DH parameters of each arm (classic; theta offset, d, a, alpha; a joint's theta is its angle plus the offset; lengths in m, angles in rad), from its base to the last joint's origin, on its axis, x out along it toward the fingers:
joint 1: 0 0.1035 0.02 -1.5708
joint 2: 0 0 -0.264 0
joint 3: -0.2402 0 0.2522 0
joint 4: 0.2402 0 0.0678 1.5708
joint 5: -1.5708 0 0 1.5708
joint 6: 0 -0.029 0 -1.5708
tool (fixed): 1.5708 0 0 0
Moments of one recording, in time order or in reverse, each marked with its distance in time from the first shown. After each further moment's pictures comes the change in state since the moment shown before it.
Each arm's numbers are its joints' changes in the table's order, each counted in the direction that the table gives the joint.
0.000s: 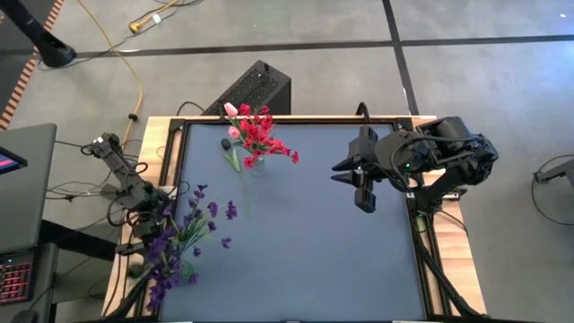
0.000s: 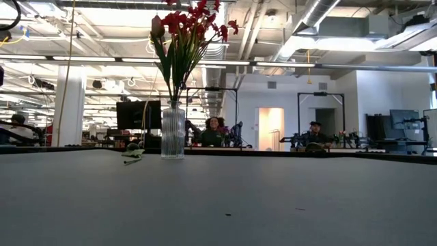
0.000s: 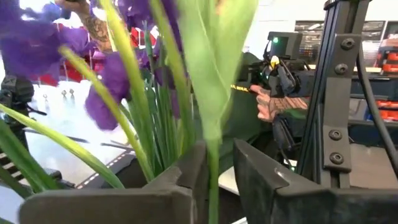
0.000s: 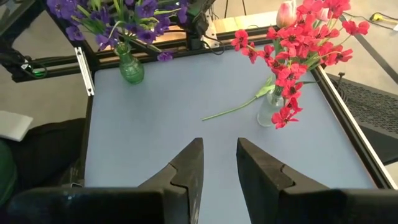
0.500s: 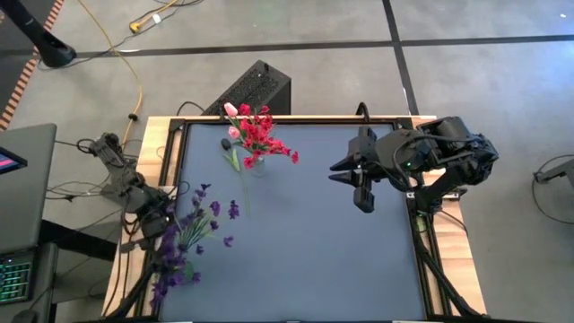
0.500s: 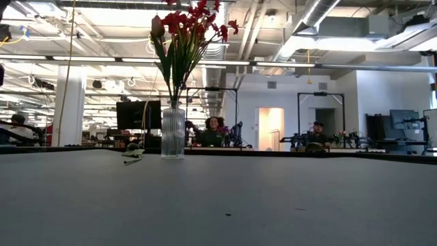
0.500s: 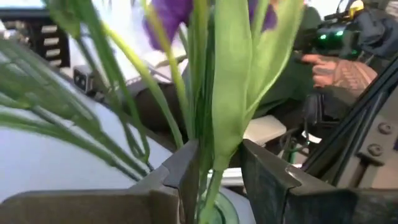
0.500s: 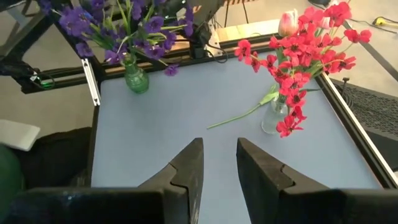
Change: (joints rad) left arm 0.000 0.000 -0.201 0.527 0.157 0.141; right arm 0.000 0.000 0.000 -0.039 0.004 -0.010
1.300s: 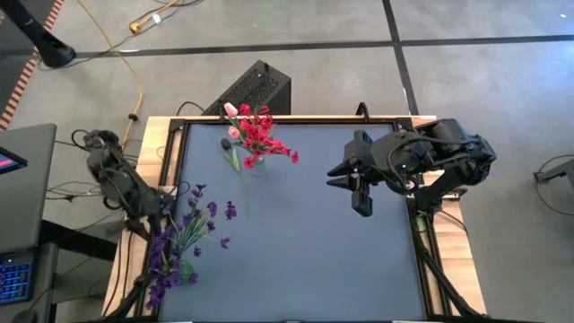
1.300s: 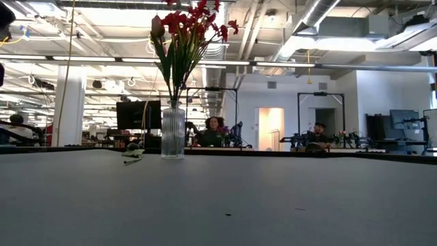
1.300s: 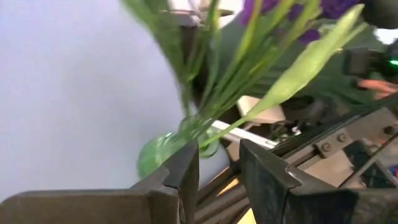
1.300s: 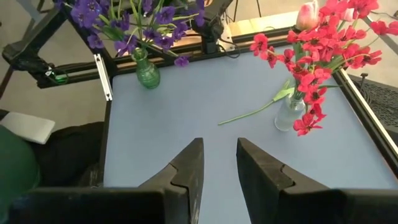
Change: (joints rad) left arm 0.000 0.000 -0.358 0.631 0.093 0.358; right arm 0.000 0.016 0.001 -0.009 0.054 -0.008
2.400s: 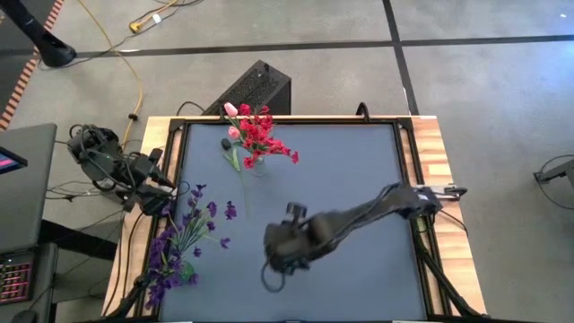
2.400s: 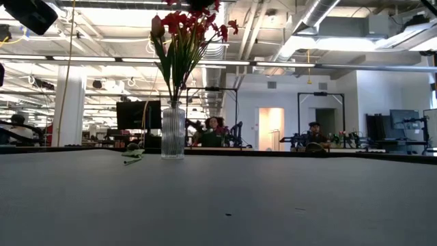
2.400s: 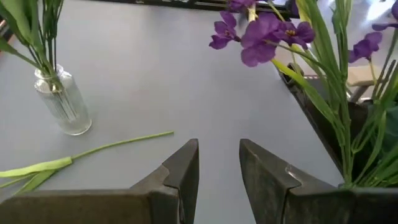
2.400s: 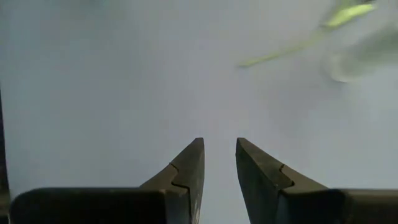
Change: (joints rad) left arm 0.001 0.000 -0.254 0.331 0.668 -0.101; right arm 0.132 0.589 0.005 -0.113 -0.145 -0.161
